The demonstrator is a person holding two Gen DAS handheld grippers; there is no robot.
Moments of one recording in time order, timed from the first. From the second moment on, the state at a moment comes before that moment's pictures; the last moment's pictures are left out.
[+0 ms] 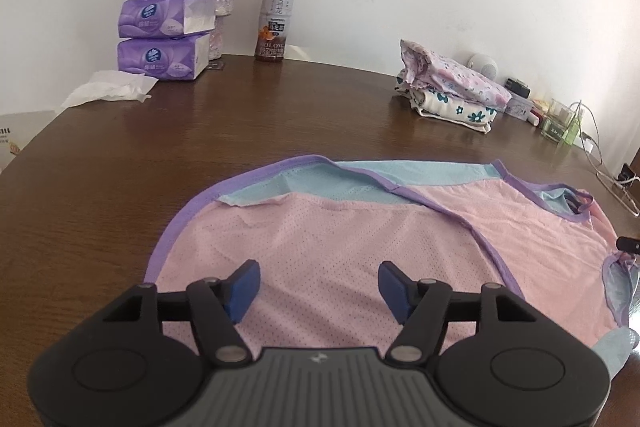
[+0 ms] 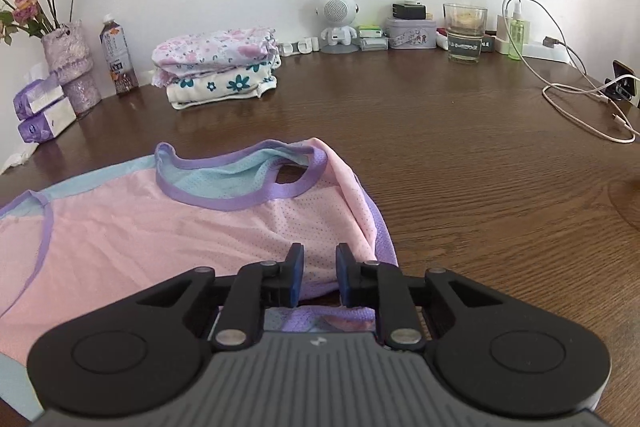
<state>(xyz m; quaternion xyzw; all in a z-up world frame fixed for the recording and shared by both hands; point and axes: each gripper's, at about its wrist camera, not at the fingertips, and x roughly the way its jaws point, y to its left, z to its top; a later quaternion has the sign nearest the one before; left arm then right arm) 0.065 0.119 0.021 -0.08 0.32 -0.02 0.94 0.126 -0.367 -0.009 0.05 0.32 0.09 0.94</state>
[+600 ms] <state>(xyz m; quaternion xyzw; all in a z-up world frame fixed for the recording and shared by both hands) -0.014 0.124 0.015 -0.05 0.33 -0.04 0.94 0.013 -0.284 -0.008 0.00 0.34 0.25 0.91</state>
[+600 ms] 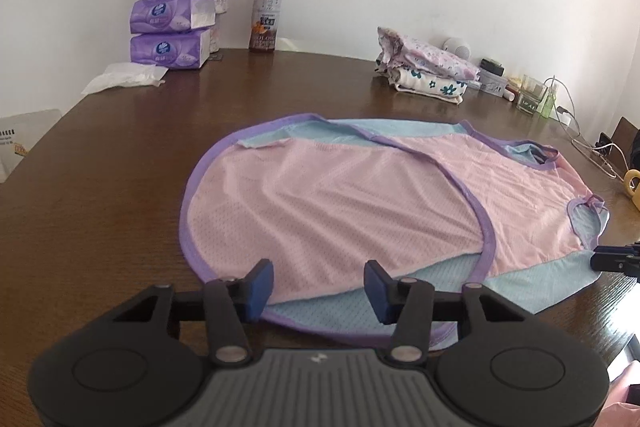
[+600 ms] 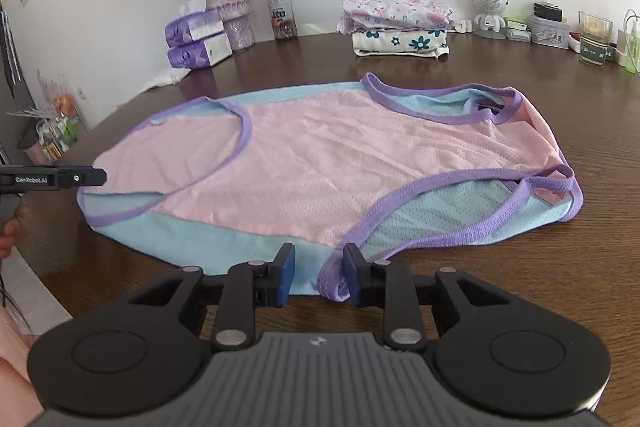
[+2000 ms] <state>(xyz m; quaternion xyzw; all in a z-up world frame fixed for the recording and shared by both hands) 0.056 0.213 0.024 -0.04 0.32 0.06 0.94 0.062 -0.263 -0.009 0.03 0.34 0.21 0.92</state>
